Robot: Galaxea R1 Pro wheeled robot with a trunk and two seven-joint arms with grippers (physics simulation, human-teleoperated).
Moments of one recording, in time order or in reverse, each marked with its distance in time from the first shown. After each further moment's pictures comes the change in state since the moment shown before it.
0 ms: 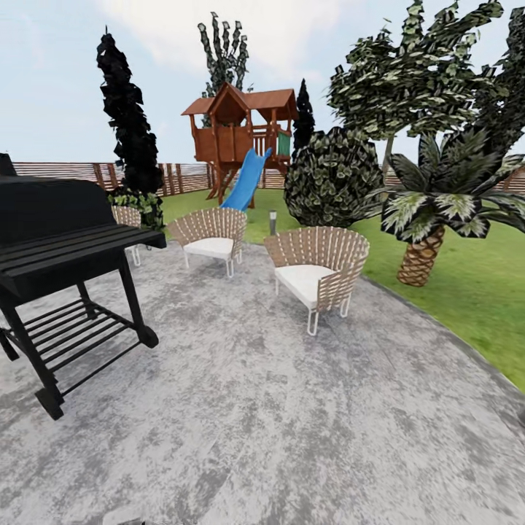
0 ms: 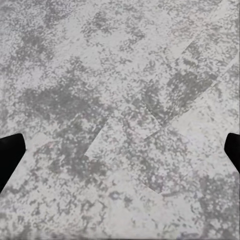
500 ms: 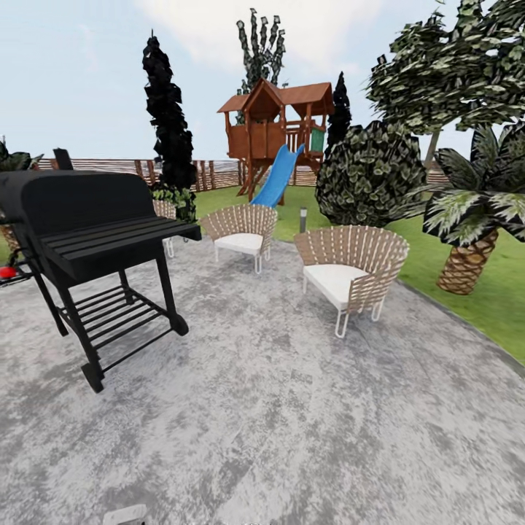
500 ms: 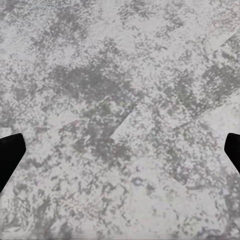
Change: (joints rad) left arm 0.000 0.001 0.000 -0.001 -0.001 0.001 0.000; right arm 0.000 0.000 0.000 0.000 0.000 0.001 0.000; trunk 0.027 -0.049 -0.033
